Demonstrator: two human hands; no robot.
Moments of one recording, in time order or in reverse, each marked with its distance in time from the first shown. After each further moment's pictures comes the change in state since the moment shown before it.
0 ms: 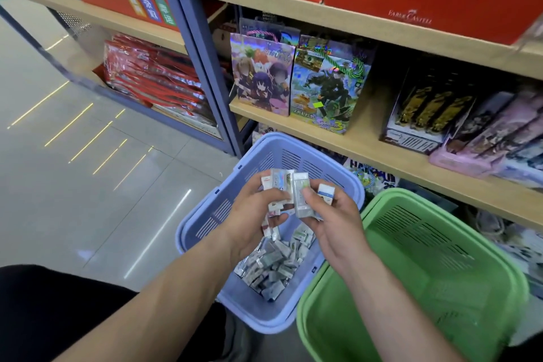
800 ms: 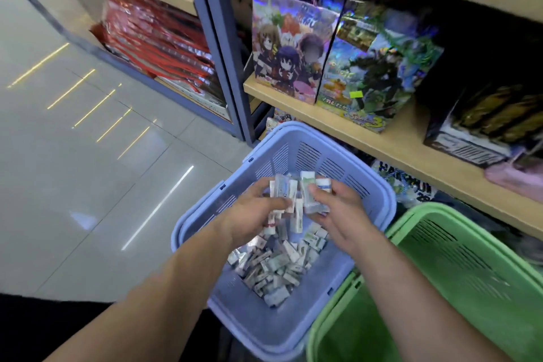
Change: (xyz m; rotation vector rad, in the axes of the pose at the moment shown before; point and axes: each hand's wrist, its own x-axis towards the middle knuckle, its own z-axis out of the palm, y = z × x) left_hand 0.080 -0.034 -0.060 0.136 -0.013 -0.157; right_hand 0.101 0.043 -0.011 -0.274 -0.053 0.241
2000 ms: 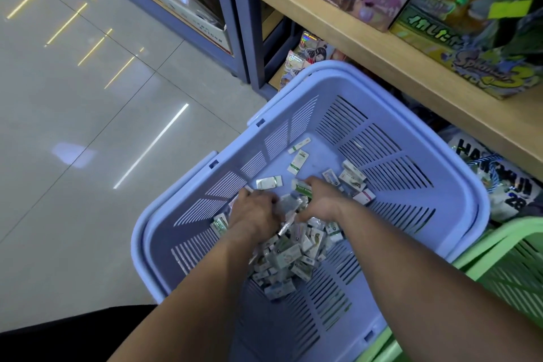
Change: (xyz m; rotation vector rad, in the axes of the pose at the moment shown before) left_hand 0.122 -0.136 -0.049 1.170 0.171 -0.148; right_hand 0.142 0.101 -0.007 -1.108 -0.296 0.374
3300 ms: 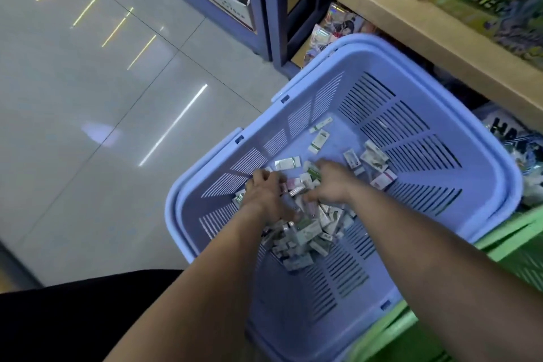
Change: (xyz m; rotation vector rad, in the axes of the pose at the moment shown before) left_hand -0.026 -0.013 -0.014 -0.120 -0.126 -0.129; right_hand 0.018 0.000 0.019 -0.269 0.063 -0.088
